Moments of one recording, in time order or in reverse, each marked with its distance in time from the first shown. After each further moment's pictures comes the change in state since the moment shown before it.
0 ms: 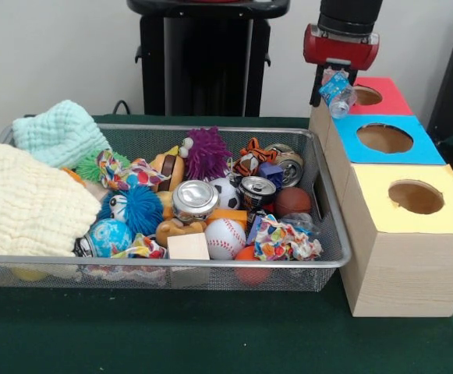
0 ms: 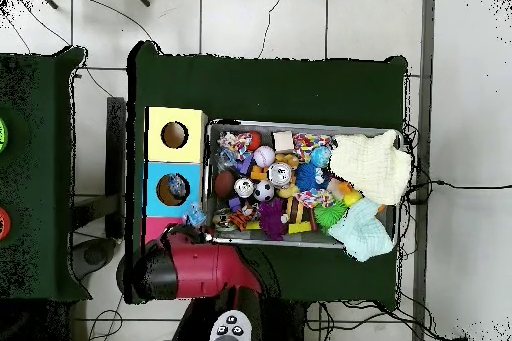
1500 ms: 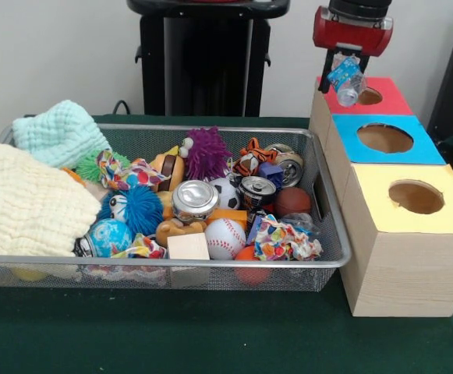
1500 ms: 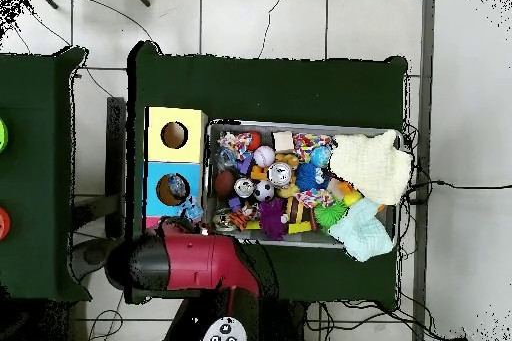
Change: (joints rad) arm 0.031 -0.038 -0.039 -0.069 0.055 0.157 0.000
